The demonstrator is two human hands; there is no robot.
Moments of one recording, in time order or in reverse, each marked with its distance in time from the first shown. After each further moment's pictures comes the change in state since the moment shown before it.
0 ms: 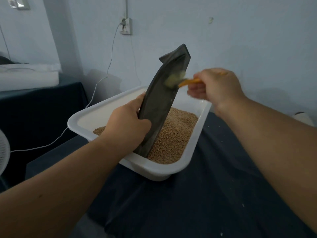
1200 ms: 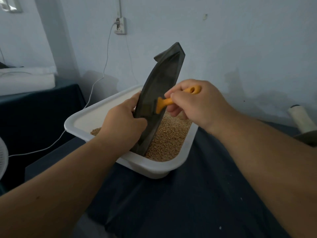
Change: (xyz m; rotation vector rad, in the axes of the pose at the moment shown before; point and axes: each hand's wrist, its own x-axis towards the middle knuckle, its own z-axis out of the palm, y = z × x) left_hand -0.003 0.004 -0.001 0.013 0.023 -0.007; right_hand -0.064 -0.006 0.011 -0.402 -0.307 -0.242
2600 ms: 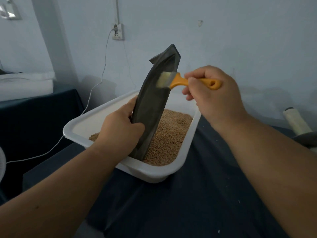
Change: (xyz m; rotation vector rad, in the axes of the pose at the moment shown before) left_hand 0.001 0.001 0.001 0.056 0.023 -0.008; right_hand 0.005 0.008 -0.022 0.022 0.361 -0.127
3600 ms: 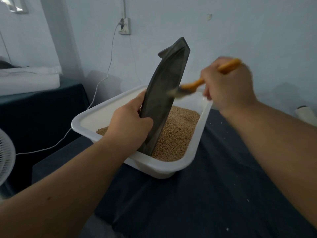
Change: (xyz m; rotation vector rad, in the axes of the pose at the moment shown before) left_hand -0.002 0.000 -0.002 -0.055 -0.013 0.027; right_hand 0.021 0.006 0.004 -0.037 0.067 0.061
